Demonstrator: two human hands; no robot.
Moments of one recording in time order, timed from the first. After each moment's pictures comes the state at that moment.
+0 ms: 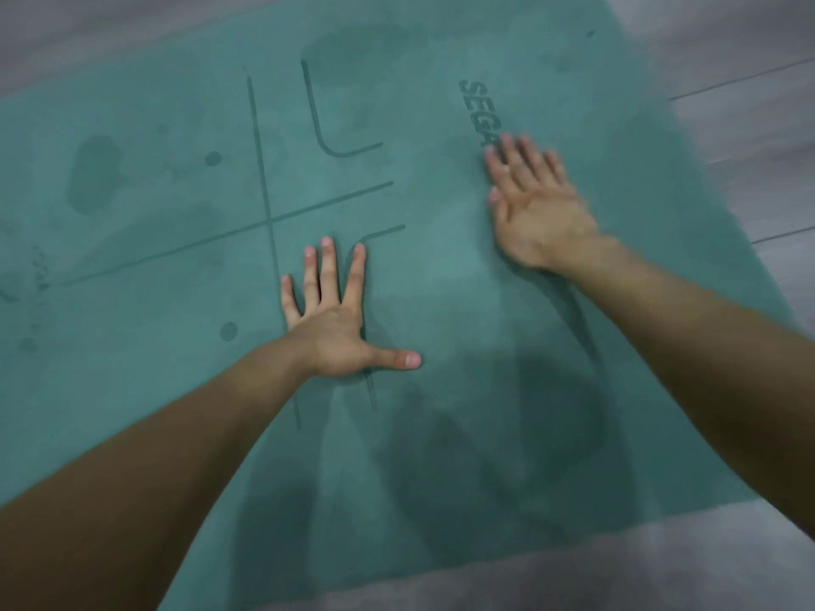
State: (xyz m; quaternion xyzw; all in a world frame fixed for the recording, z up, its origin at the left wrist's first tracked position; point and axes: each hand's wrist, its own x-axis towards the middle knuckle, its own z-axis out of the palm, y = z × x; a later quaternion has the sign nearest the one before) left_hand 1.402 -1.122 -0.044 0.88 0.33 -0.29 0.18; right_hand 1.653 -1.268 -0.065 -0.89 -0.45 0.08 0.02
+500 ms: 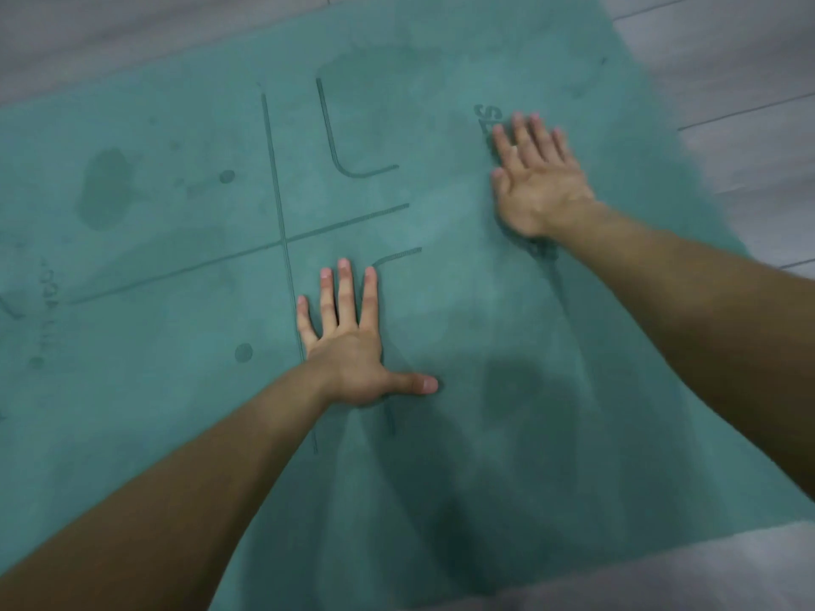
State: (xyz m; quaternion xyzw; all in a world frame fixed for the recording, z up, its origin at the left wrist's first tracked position) left_hand 1.403 -1.124 -0.043 0.88 0.31 -0.31 0.18; right_hand 1.694 -1.218 -0.055 -0.91 -0.40 0.09 0.00
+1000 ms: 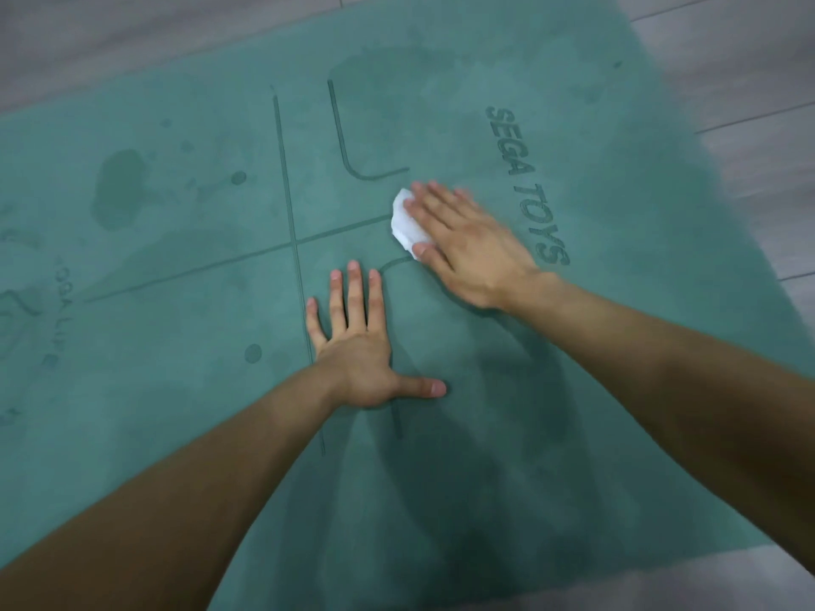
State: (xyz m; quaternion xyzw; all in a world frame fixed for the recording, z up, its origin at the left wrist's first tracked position) left_hand 1.404 -1.124 -0.043 0.88 0.32 -0.31 0.17; right_hand 1.605 -1.202 -0.059 -0.79 -0.60 0.07 0.08
